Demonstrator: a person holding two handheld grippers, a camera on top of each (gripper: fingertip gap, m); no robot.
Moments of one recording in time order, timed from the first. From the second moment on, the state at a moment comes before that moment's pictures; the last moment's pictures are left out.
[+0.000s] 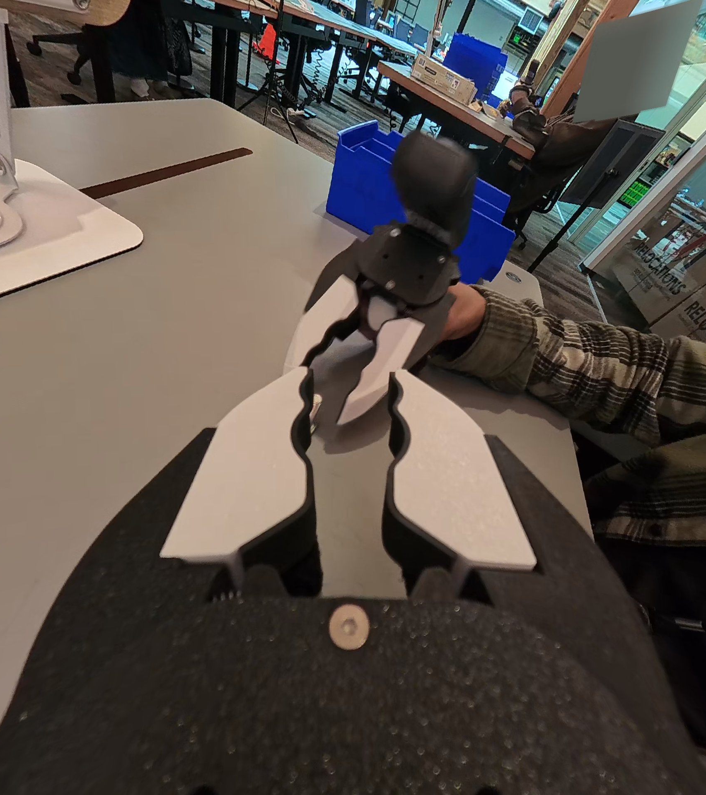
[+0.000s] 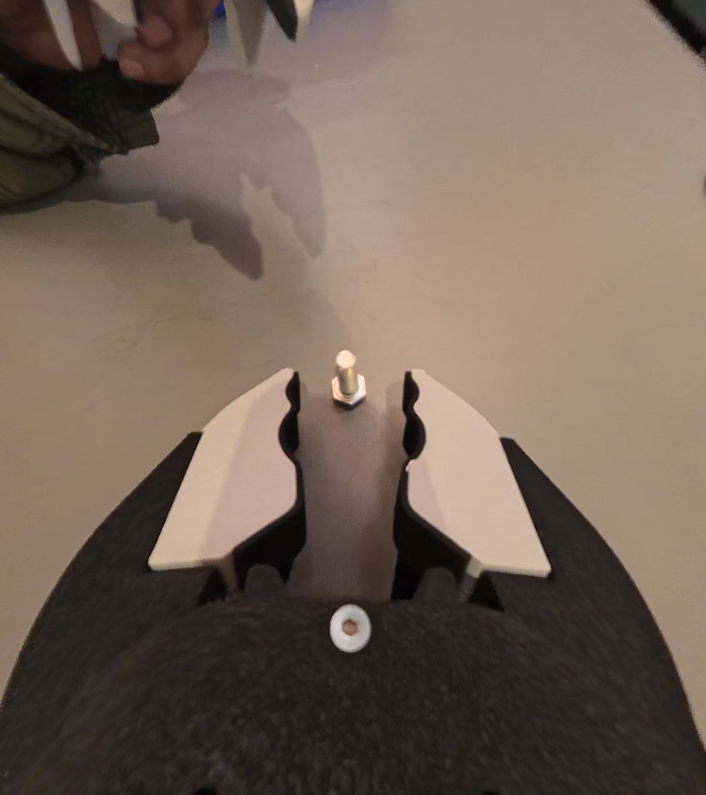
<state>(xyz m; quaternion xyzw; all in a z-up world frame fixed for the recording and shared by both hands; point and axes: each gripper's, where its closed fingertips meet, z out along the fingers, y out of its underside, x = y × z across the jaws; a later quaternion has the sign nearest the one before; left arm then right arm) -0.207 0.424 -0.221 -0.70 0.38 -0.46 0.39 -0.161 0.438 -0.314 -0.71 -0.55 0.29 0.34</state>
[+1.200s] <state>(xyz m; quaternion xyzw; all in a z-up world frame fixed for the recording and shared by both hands) -0.595 0.341 -0.255 -0.94 0.25 -0.01 0.25 -0.051 0.429 -0.197 -0.65 -0.33 0.34 0.59</state>
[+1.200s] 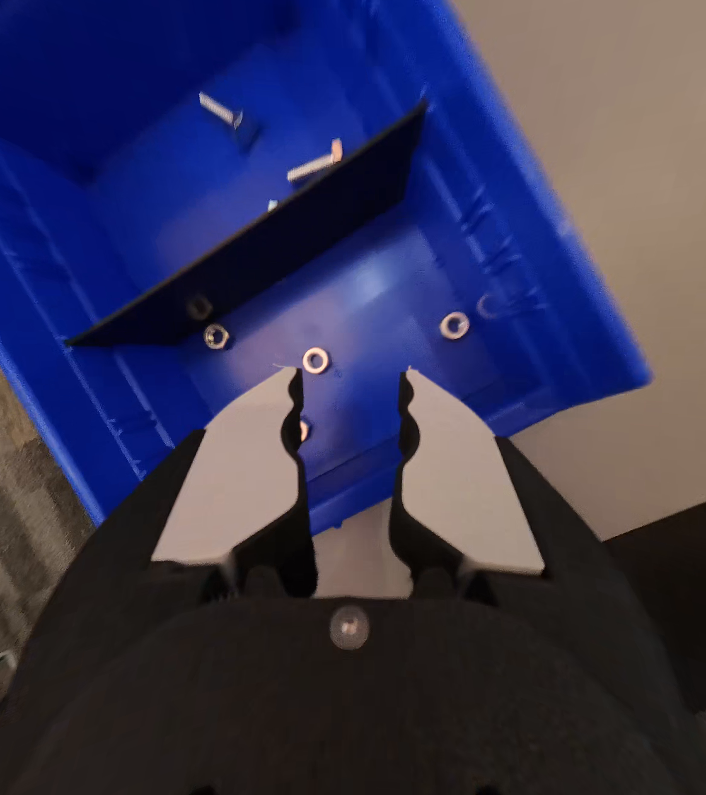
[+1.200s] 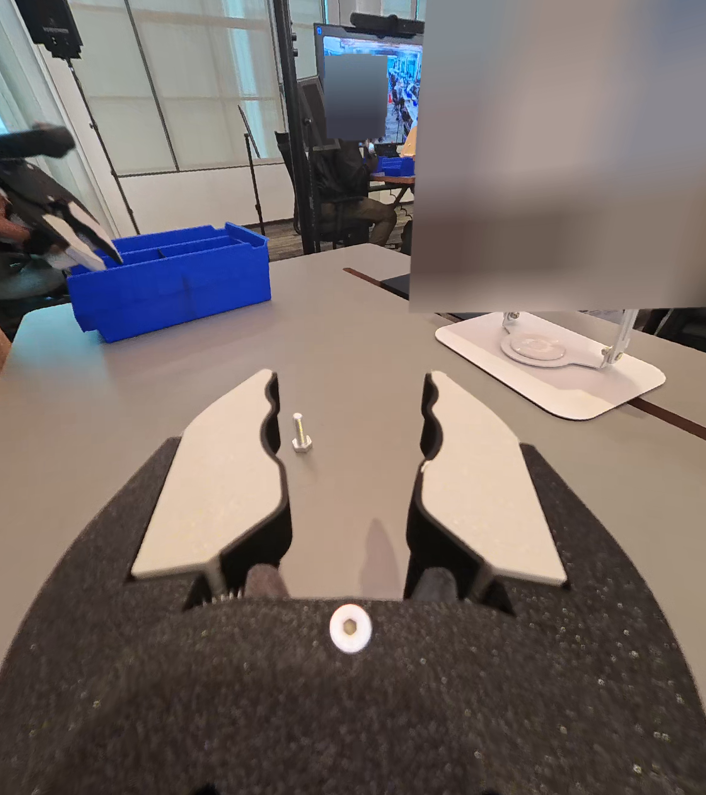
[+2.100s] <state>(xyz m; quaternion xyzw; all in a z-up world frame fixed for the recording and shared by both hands) -0.620 0.359 -0.334 -0.95 0.29 -0.03 0.11 -0.057 0.430 -0.209 -0.66 -0.35 0.34 0.57</state>
